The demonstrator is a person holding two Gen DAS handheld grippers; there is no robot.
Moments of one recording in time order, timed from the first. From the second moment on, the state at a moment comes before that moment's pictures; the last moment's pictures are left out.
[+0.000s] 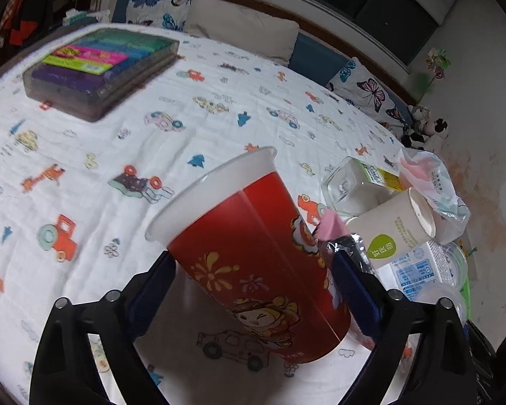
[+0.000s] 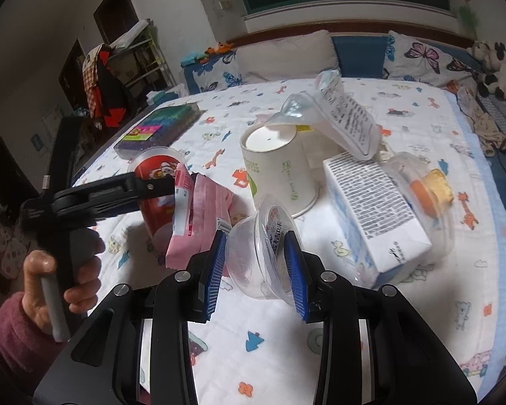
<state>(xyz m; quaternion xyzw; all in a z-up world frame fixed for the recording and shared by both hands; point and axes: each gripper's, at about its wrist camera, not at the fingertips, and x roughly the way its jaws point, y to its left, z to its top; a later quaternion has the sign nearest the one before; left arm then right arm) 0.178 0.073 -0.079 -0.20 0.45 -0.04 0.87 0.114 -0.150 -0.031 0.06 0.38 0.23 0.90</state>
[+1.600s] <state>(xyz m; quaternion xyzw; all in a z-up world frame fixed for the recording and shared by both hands) 0.177 0.075 -0.059 -0.13 0.44 -0.06 0.89 0.079 -0.199 -0.009 0.10 0.35 0.17 0.92</state>
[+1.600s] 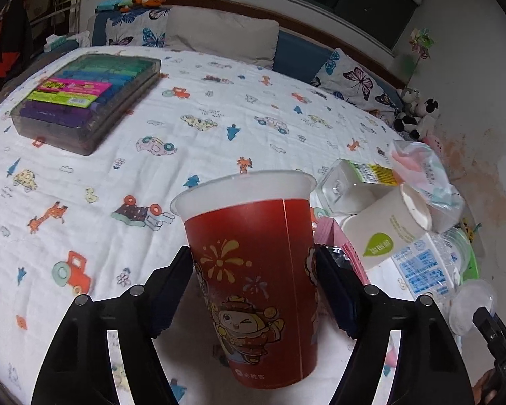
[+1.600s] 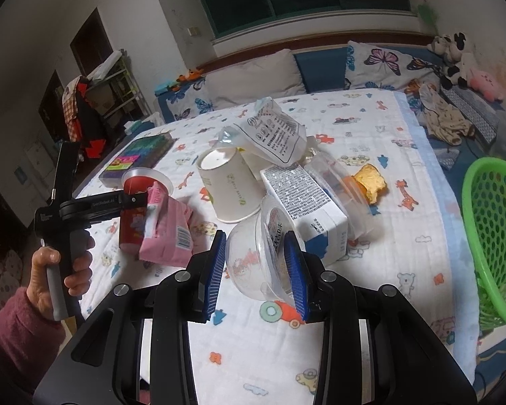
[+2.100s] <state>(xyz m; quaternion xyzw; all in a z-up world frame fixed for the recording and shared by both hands) 0.126 0.076 0.002 -0.12 0.38 -0.09 0.91 0.047 -0.204 0.018 0.11 0.31 0.18 0.93</state>
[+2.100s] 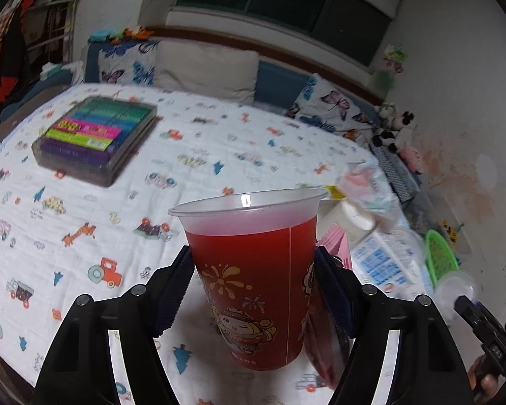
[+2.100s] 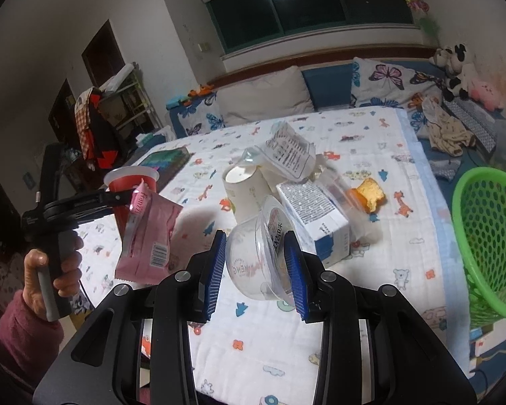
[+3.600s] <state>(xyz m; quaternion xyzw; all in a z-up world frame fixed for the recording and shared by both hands) 0.192 0.044 -0.068 -0.10 0.51 -0.12 0.85 0.049 -0.234 0.013 0.13 0.31 0.14 0.93</state>
